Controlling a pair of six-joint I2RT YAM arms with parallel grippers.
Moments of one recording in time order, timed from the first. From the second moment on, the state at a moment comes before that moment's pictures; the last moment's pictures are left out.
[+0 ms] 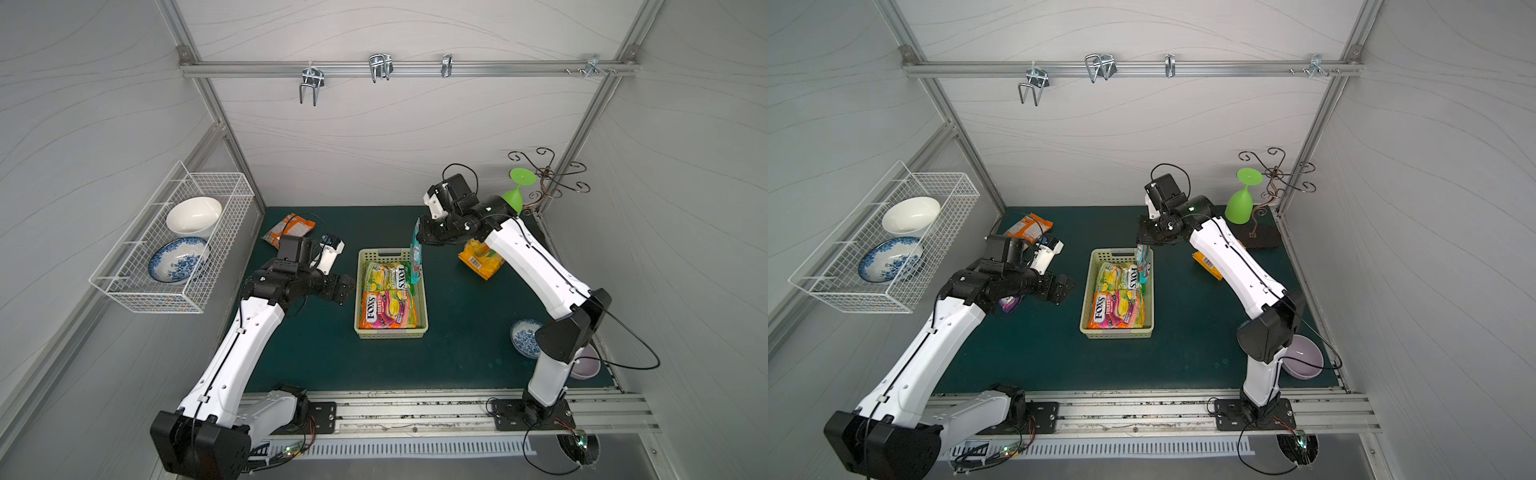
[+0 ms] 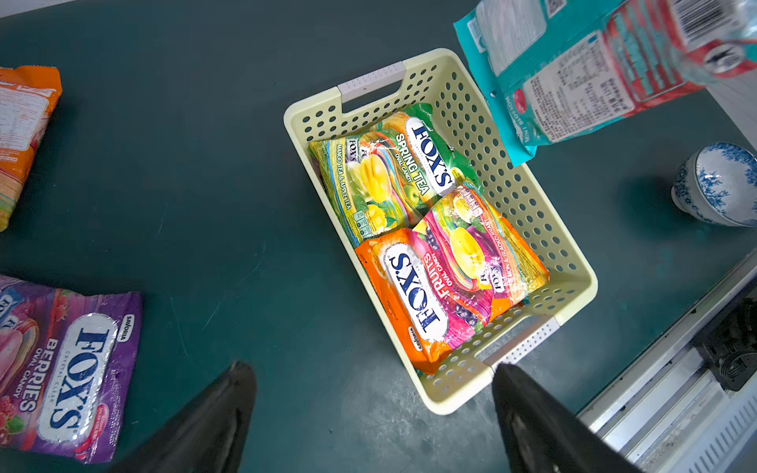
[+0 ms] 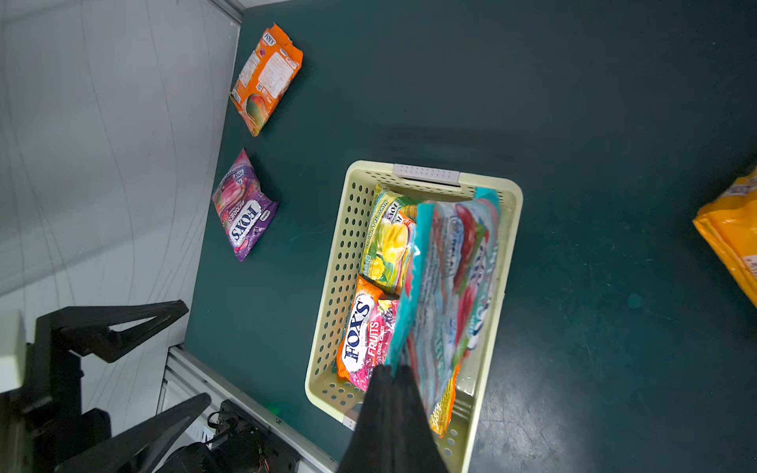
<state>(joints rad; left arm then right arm) -0.18 1.11 1.12 -0.91 0.31 0.13 0.68 1.84 2.05 -1.09 -0.18 0.51</state>
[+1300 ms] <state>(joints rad) -0.18 1.11 1.12 -0.91 0.31 0.13 0.78 2.25 2.18 -0.93 -0.27 0.57</state>
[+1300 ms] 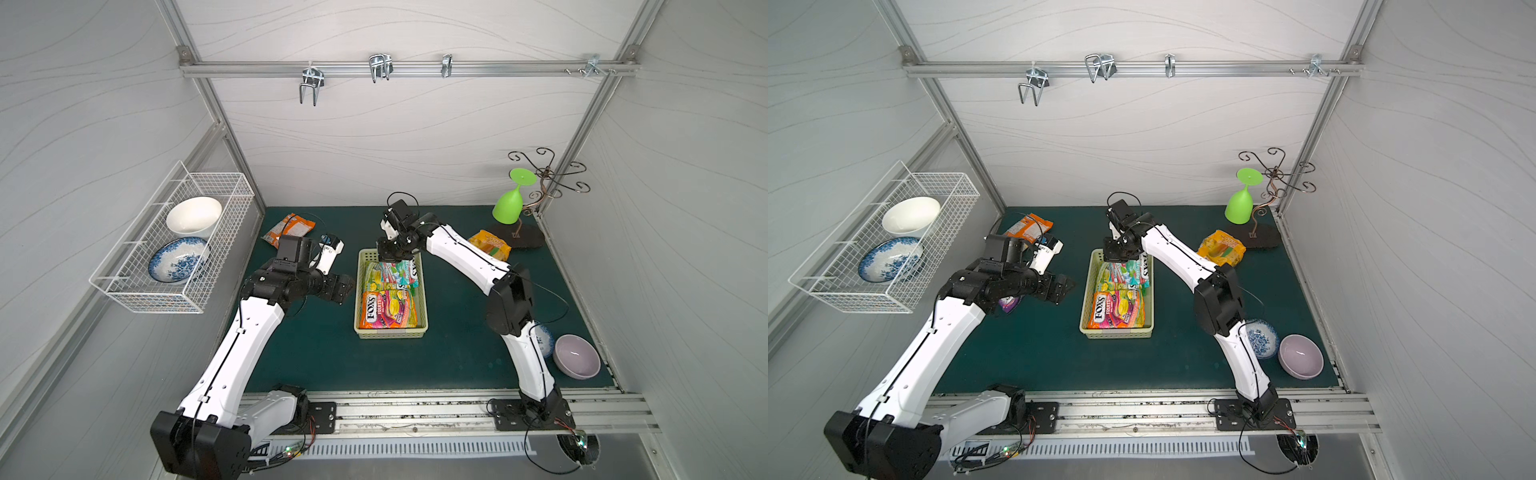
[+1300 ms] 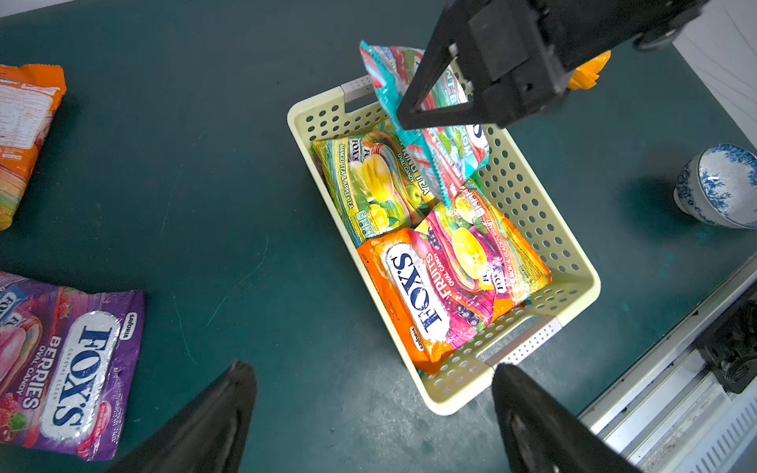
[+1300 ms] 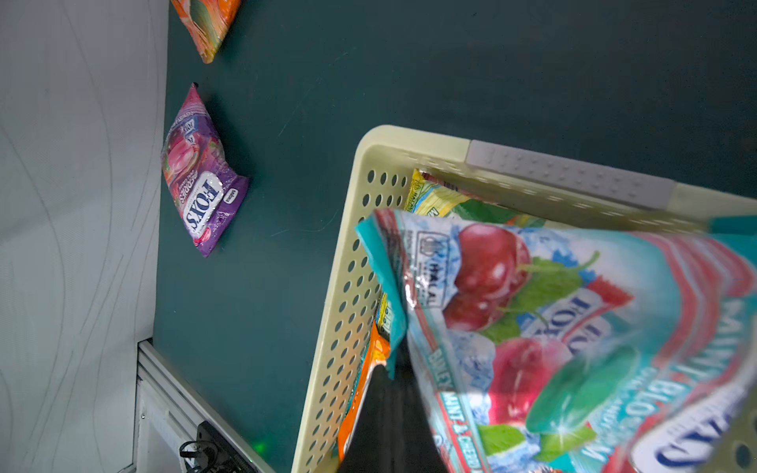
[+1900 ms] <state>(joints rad) -0.18 1.11 1.12 -0.91 0.31 0.13 0.77 2.23 2.17 -0.91 -0.25 0.54</state>
